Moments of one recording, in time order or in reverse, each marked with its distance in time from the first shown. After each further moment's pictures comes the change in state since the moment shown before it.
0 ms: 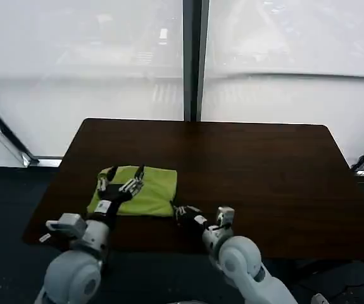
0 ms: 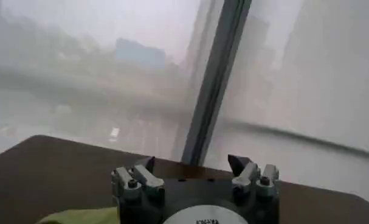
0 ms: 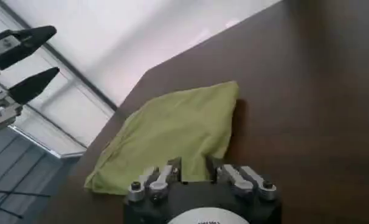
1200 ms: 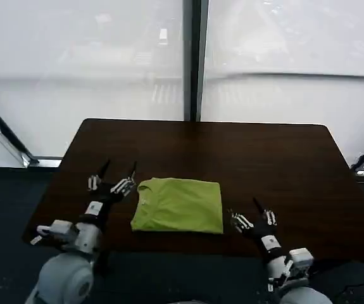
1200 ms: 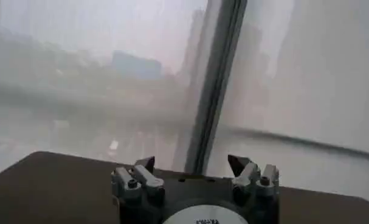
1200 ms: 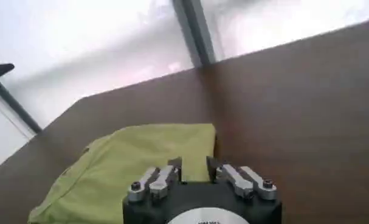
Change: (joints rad) left arm 0.037 0.103 -0.023 0.043 0.037 -0.192 0.030; right arm -0.519 -0.086 0.380 0.359 -0.431 0.289 -0.031
